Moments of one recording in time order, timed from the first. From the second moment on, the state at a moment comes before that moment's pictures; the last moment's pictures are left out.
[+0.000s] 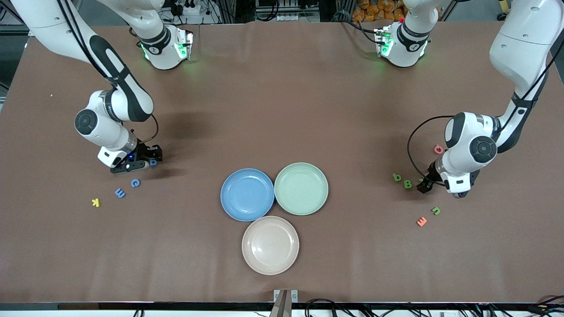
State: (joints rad) left arm 0.33 0.56 -0.33 -2.06 0.34 2.54 -1.16; right arm -0.20 0.36 0.17 -2.39 0.01 2.72 -0.23
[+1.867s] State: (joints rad) left arm 0.00 0.57 -0.43 -1.84 0.35 2.40 -1.33; right arm -0.12 0.35 0.24 -2.23 0.01 2.59 0.00
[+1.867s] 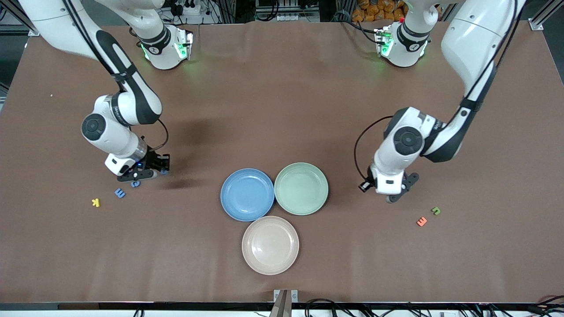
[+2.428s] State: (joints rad) left arm -0.18 0.64 -0.43 -1.73 0.35 2.40 -1.48; right arm 0.11 0.37 0.24 -2.07 0.13 2.55 0.21
